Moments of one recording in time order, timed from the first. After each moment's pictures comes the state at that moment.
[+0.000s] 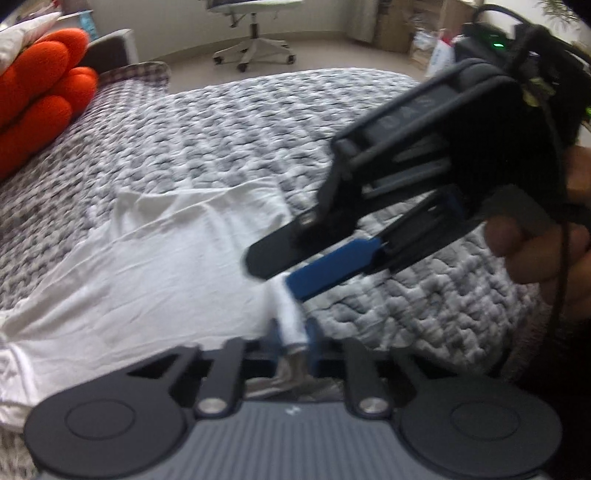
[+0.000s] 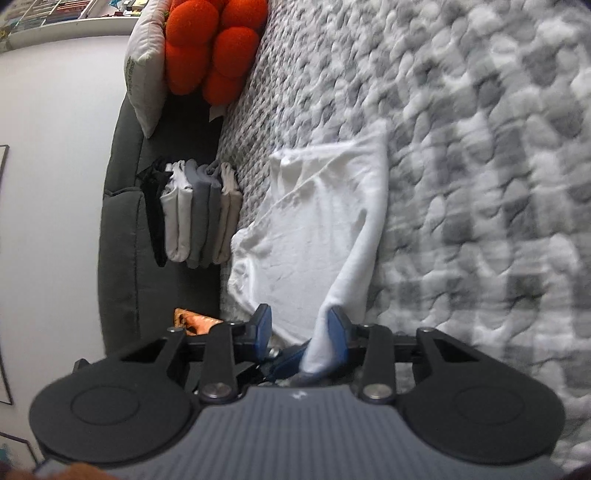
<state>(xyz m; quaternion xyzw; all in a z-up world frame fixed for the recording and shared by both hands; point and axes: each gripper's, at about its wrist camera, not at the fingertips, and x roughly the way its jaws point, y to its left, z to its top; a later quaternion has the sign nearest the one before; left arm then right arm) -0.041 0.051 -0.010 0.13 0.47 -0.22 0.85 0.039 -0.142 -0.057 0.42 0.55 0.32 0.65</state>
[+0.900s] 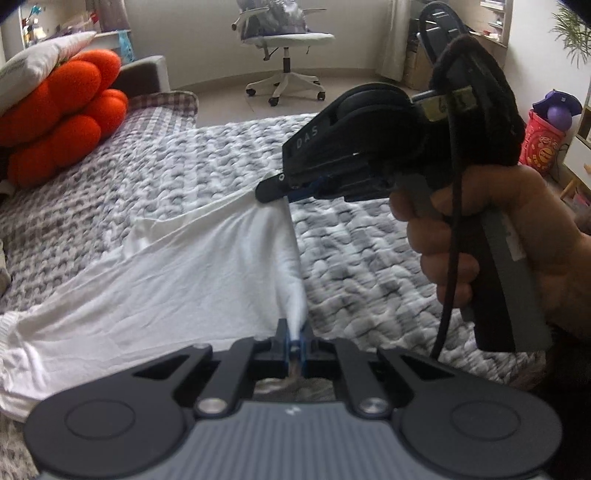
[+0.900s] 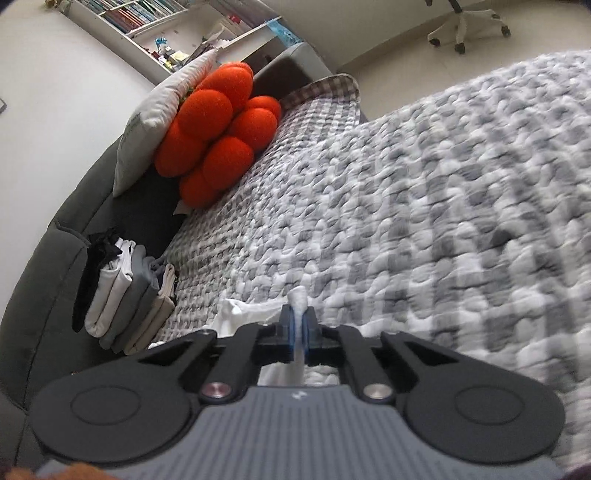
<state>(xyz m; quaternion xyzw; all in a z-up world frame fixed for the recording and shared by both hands) -0.051 0.020 0.002 0.10 0.42 -0.18 0.88 0.069 -0.144 -0.038 0.29 0.38 0.22 0.85</state>
